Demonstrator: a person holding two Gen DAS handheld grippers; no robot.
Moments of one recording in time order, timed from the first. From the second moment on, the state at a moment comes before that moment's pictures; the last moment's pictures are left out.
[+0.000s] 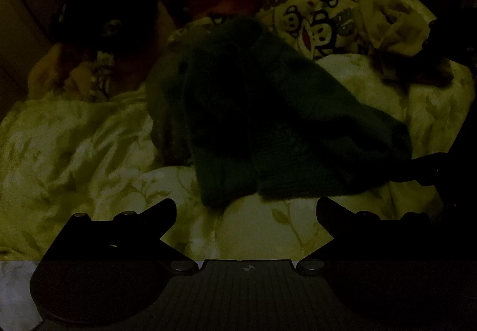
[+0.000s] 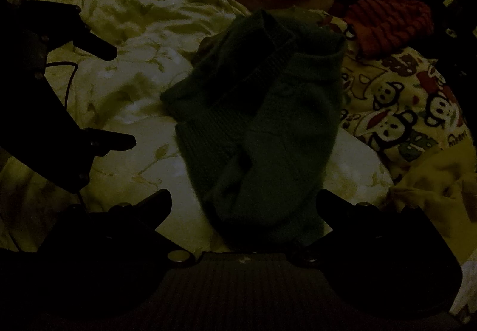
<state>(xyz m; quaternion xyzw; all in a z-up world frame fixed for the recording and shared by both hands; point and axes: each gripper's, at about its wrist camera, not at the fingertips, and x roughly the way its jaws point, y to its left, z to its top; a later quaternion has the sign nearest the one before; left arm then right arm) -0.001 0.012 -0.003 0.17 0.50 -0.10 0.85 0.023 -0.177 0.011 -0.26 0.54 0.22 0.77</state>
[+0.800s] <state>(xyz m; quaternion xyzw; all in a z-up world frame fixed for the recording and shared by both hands) 0.001 0.012 -0.002 0.17 0.50 -0.10 0.84 0.023 -0.178 0.010 -0.25 0.54 0.22 0.77</state>
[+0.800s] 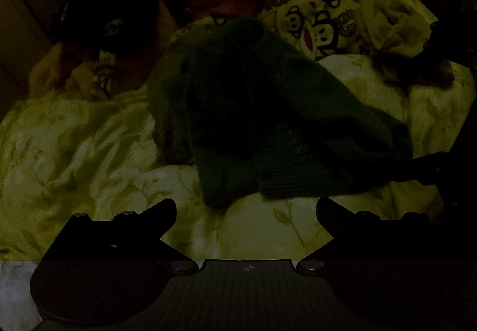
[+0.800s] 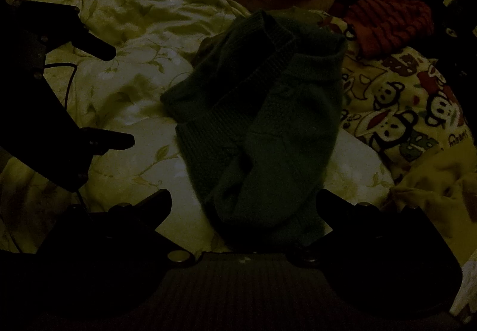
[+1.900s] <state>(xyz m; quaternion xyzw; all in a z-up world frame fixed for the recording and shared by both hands) 0.001 0.017 -0.006 0.16 0.50 -0.10 0.85 0.024 -0.175 0.010 -0.25 0.54 0.21 0.77</state>
